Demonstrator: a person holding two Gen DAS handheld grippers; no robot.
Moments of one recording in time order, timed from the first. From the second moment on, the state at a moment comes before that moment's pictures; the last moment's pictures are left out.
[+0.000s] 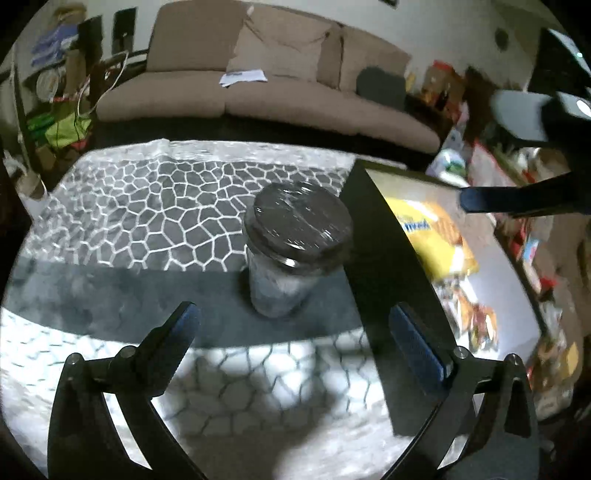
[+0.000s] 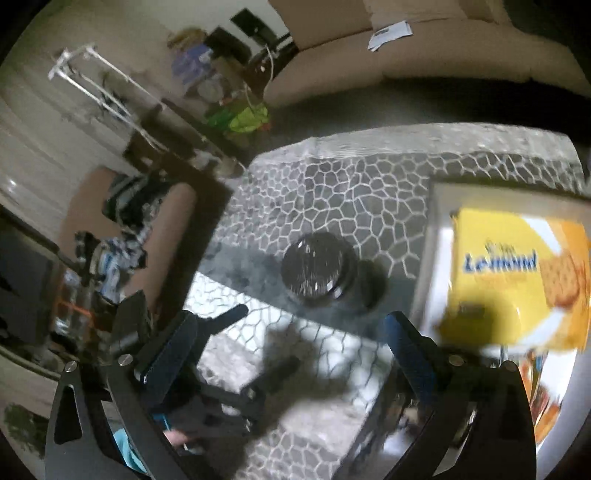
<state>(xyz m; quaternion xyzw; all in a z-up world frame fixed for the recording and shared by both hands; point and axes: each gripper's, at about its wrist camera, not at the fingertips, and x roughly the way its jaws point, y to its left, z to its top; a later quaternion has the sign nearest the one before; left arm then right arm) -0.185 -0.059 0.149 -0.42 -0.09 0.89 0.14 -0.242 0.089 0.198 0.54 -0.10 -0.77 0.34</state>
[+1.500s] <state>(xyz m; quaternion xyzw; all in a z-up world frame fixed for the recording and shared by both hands) -0.216 -0.052 0.111 -0.35 -0.11 0.92 0.12 -0.274 0.041 0.118 0.58 -0.17 -0.72 0.34</state>
